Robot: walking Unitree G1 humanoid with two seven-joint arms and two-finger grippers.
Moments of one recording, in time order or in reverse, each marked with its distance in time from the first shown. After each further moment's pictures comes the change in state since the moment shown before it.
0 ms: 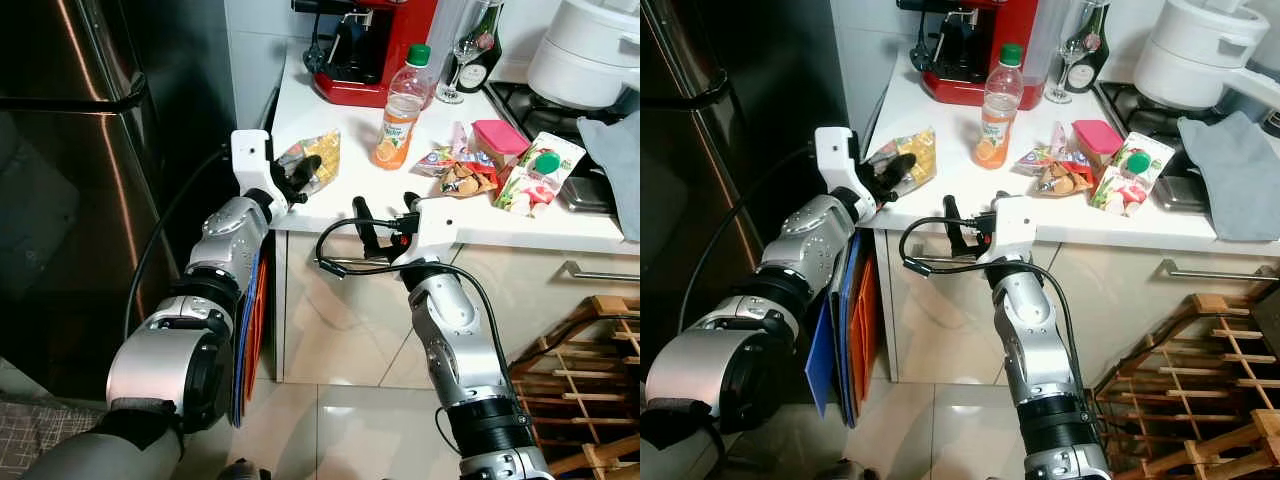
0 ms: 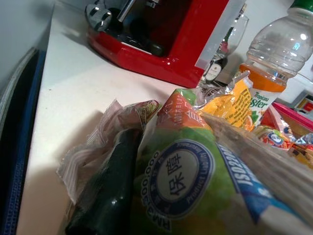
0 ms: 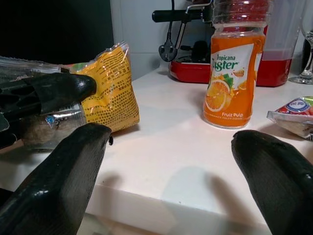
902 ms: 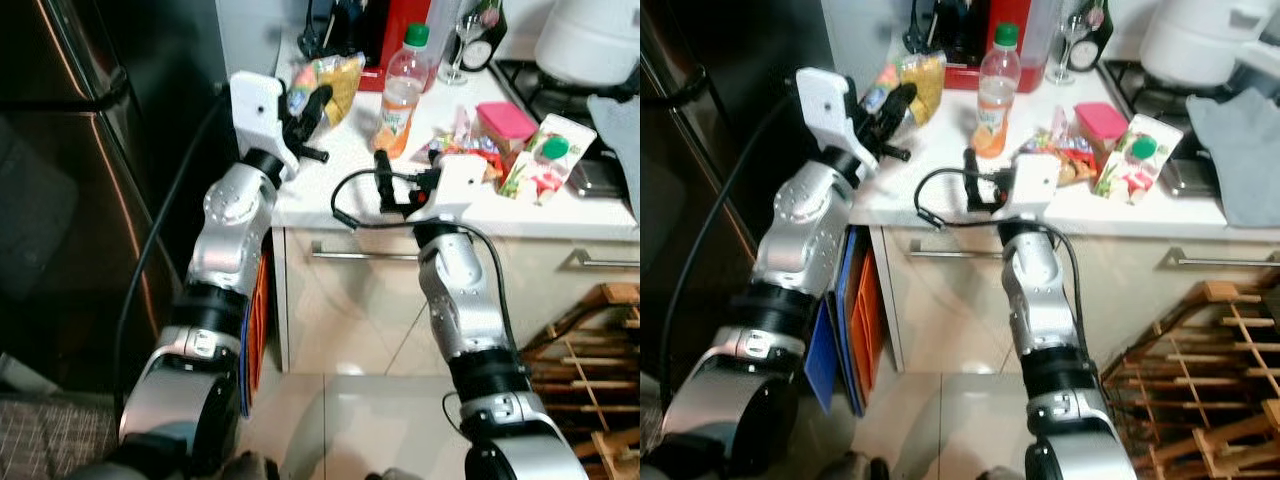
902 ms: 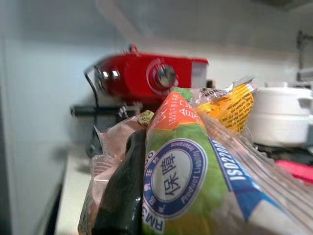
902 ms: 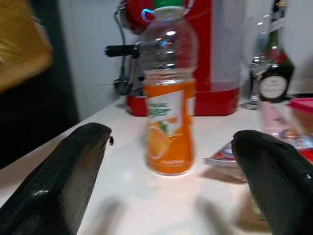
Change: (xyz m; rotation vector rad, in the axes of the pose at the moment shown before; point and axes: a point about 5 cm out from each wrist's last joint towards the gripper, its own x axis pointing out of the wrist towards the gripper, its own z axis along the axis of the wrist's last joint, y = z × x) left arm -0.012 -0.052 0.068 0.393 -0.407 -0.007; right arm 0.031 -0.028 0.031 -0.027 -0.140 -0.123
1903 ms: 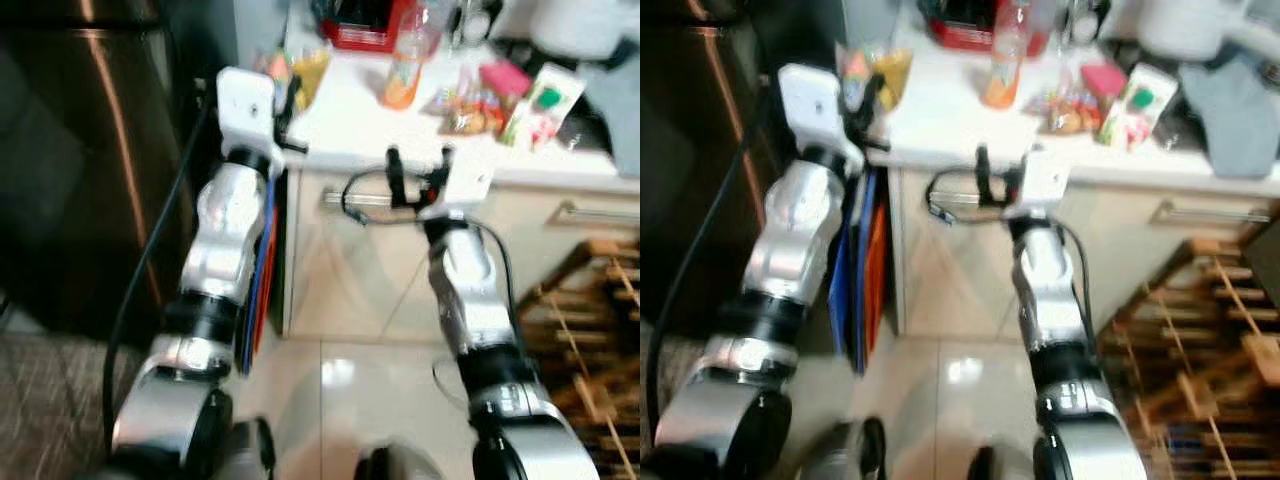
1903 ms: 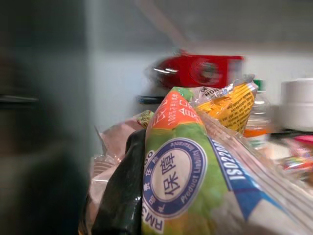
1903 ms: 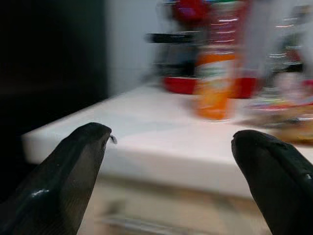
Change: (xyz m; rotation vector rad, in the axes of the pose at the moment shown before) left arm -0.006 0.004 0.002 0.124 0.000 0.104; right arm 0.002 -0.010 -0.004 -0.050 -0.002 -0.012
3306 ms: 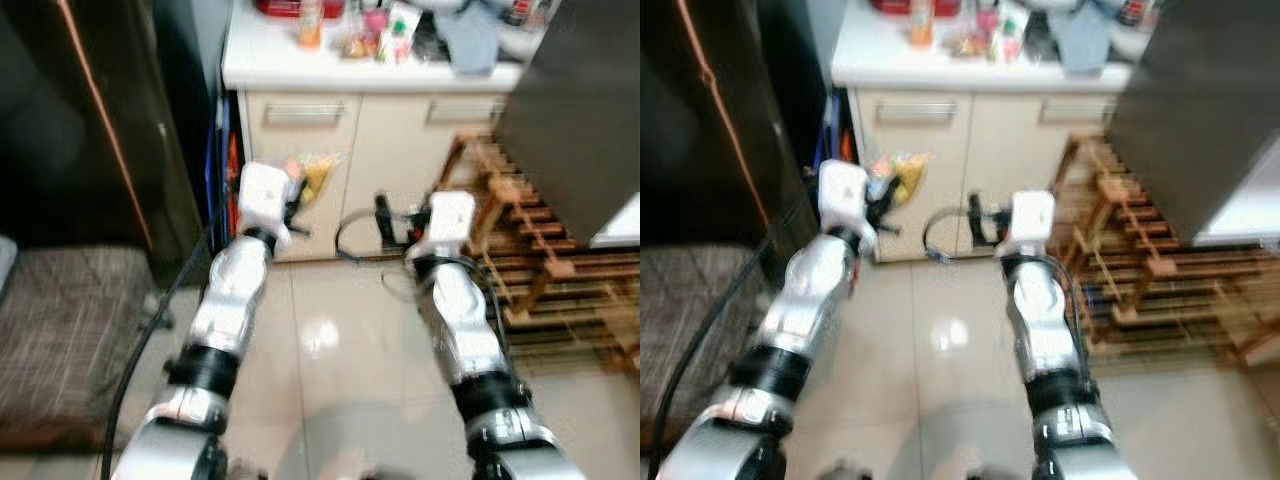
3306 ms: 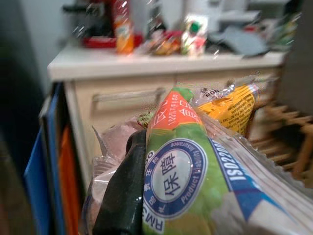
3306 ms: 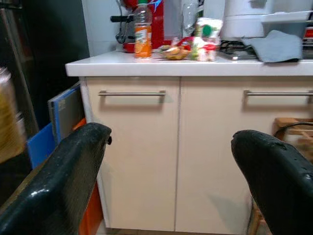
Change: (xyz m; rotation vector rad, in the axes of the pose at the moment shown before) left arm -0.063 -0.005 -0.089 -0.077 0.389 0.017; right arm -0.027 0.005 -0.038 0.009 0.149 0.024
